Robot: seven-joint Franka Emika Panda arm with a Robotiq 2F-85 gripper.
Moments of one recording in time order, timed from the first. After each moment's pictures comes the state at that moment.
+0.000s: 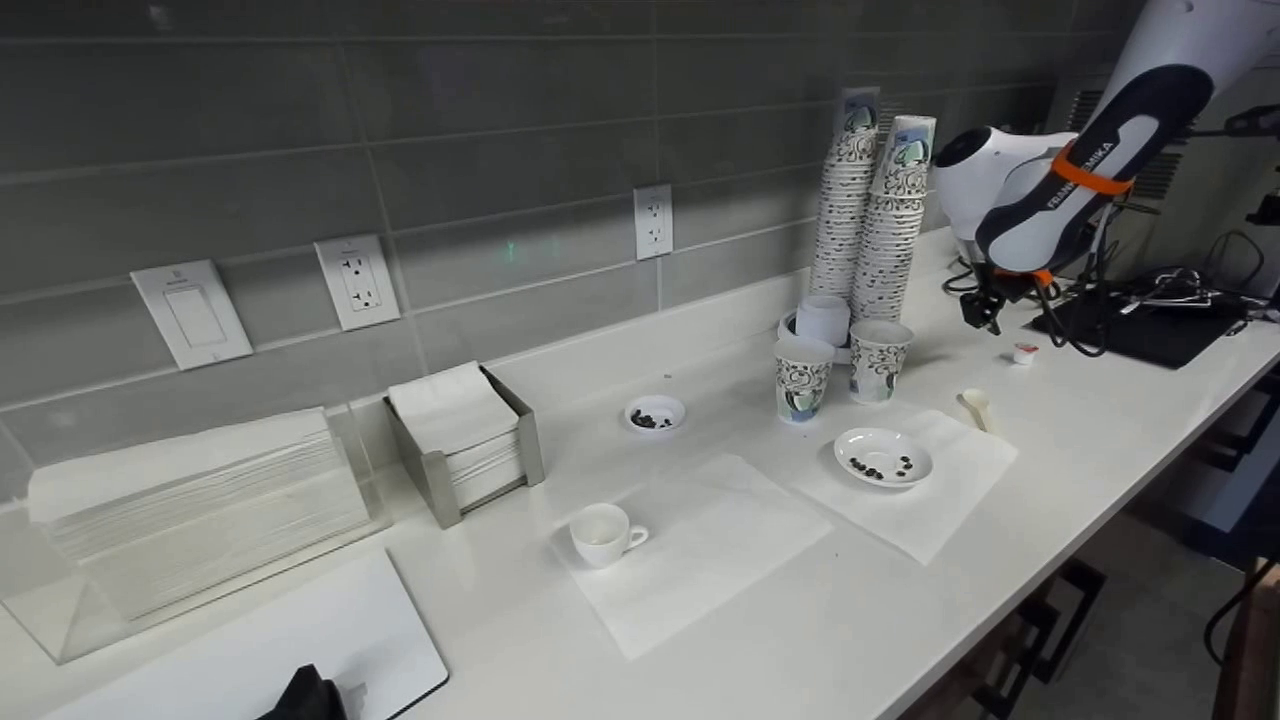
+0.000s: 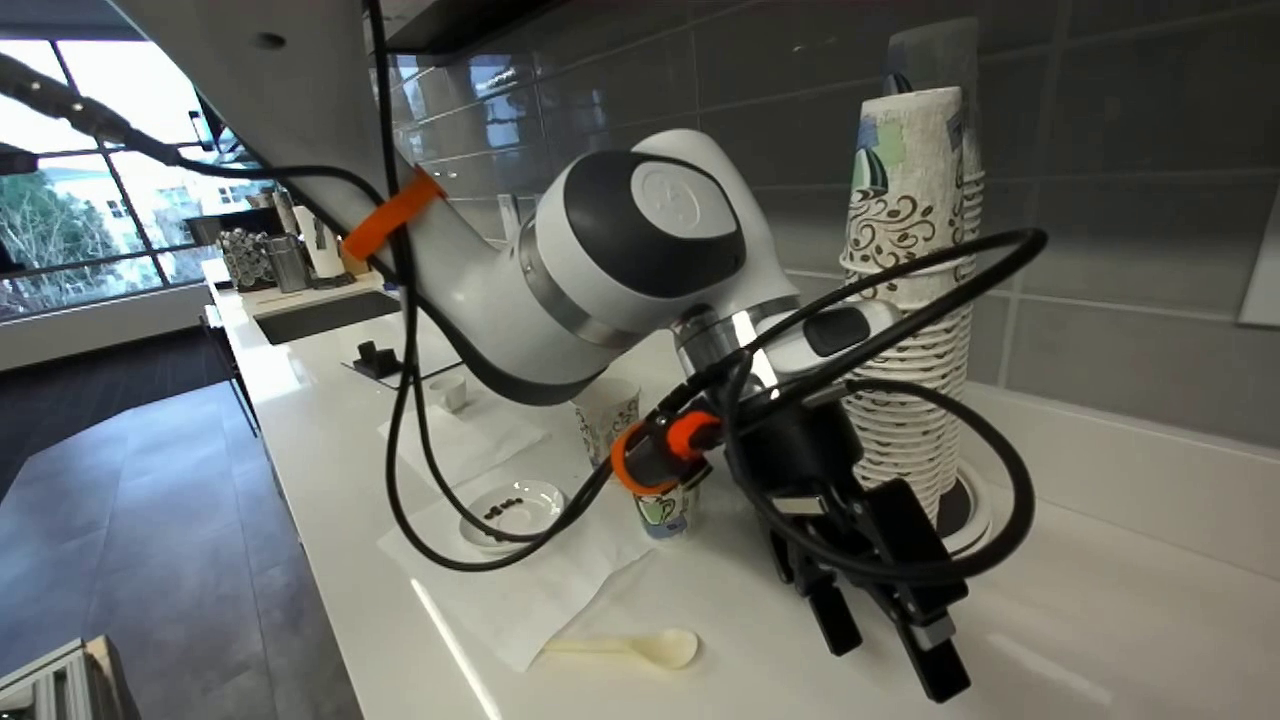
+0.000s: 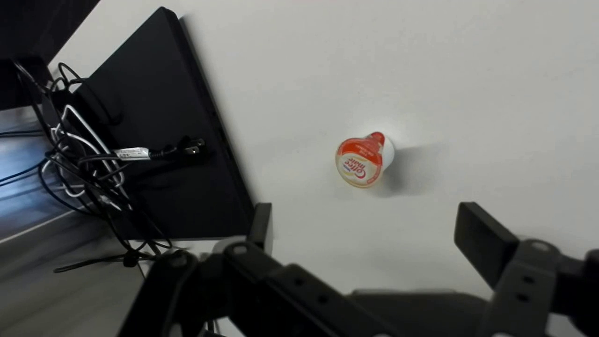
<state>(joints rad) -0.31 0.39 -0.36 -2.04 -0.83 2.43 0.53</state>
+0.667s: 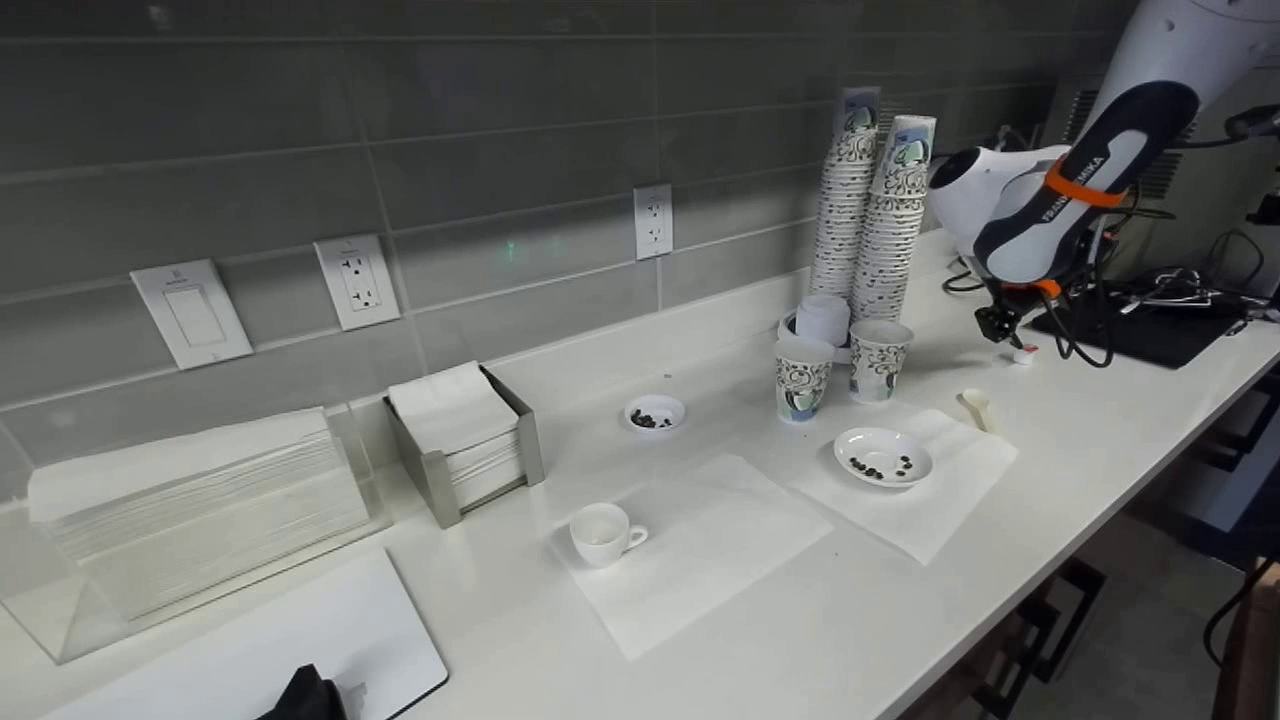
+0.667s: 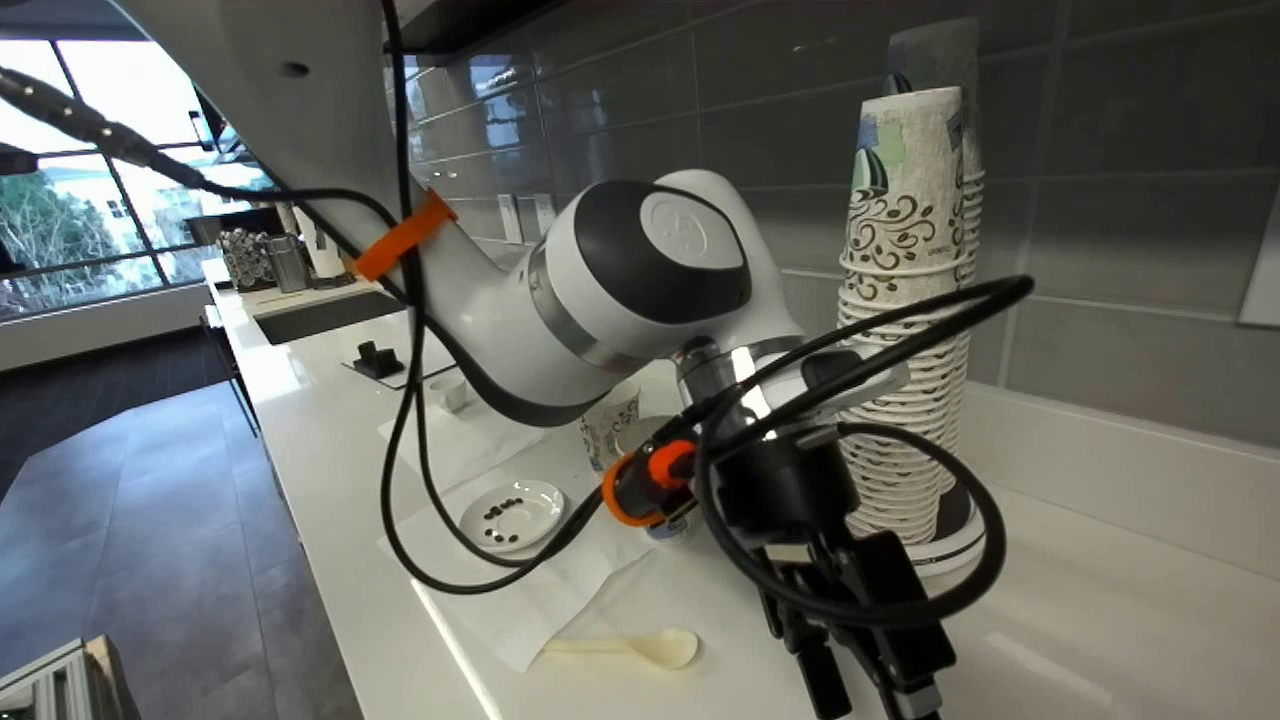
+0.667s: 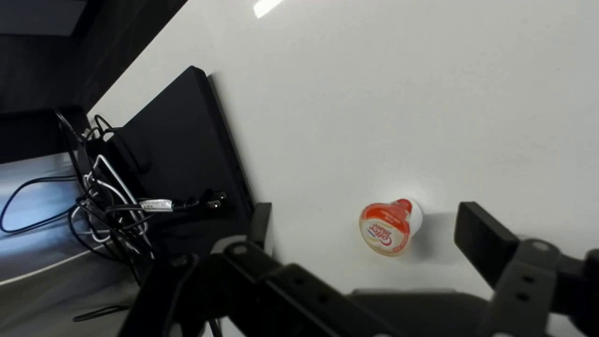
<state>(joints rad) -0.28 0.43 -0.40 -2.04 -0.83 2.33 0.56</state>
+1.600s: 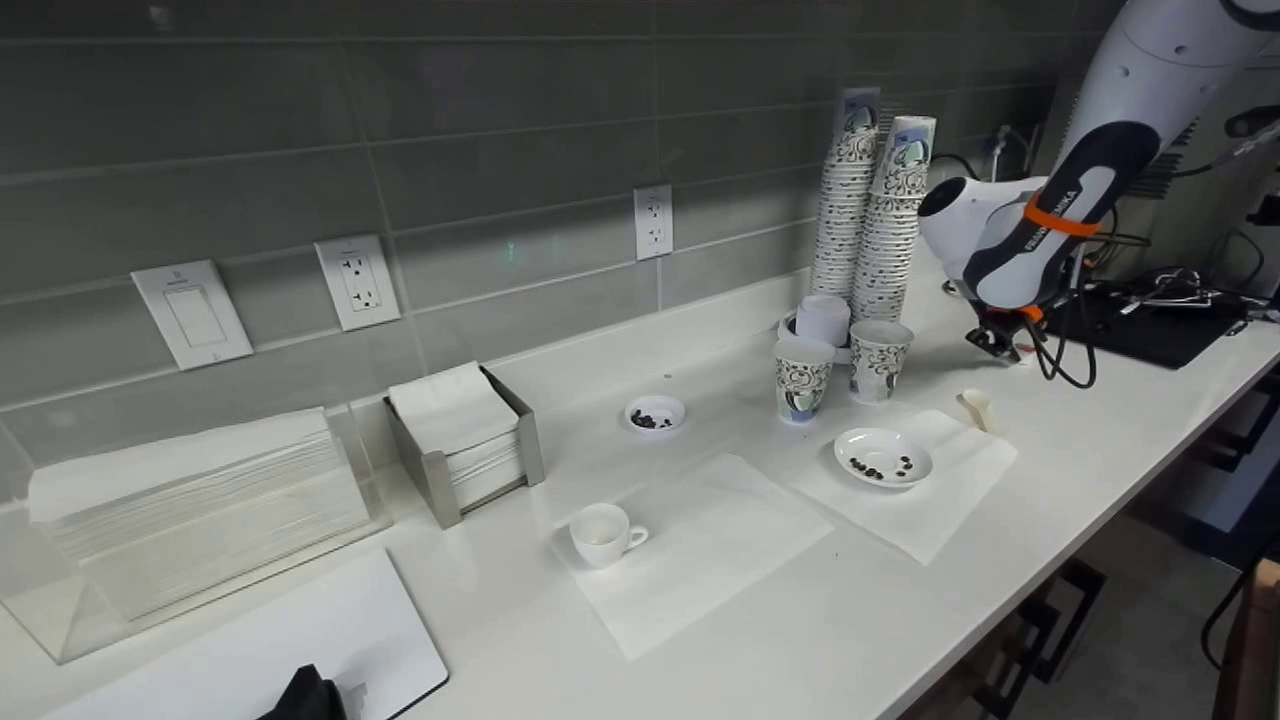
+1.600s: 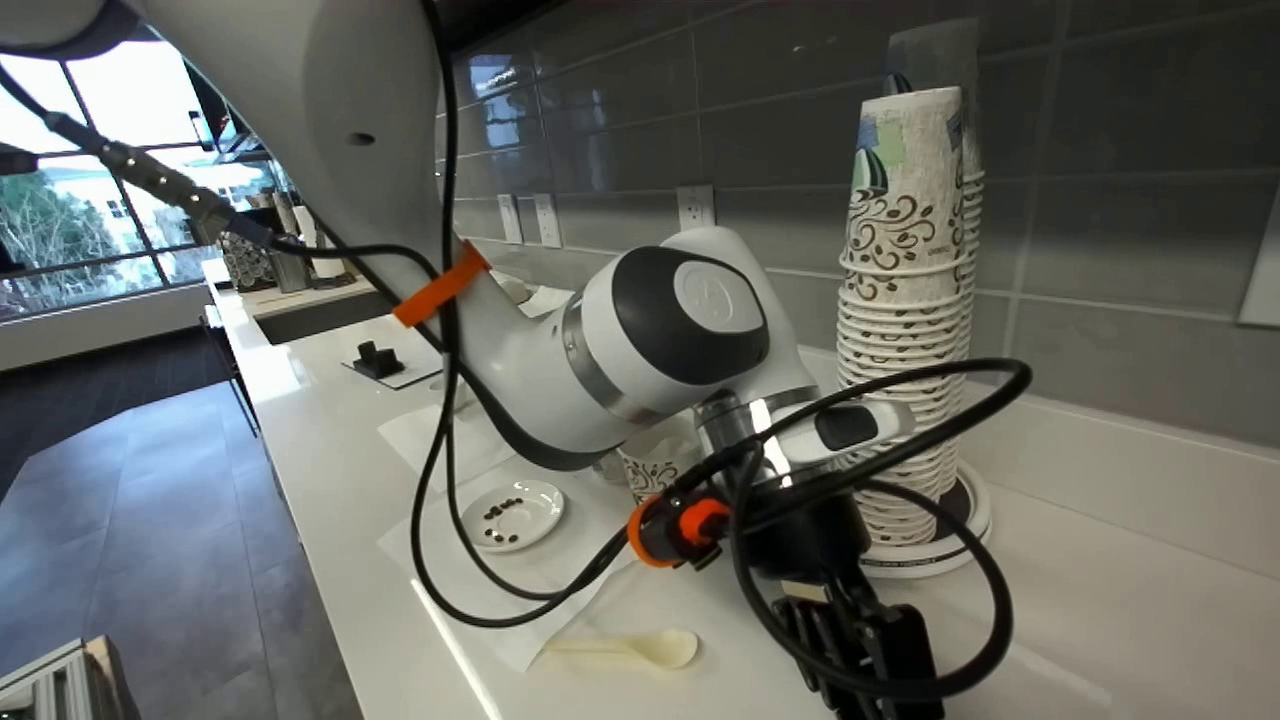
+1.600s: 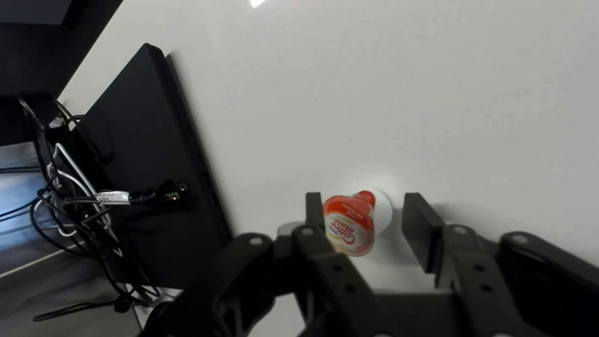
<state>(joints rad) -0.28 0.53 -0.40 -1.99 -0.83 2.40 0.59</state>
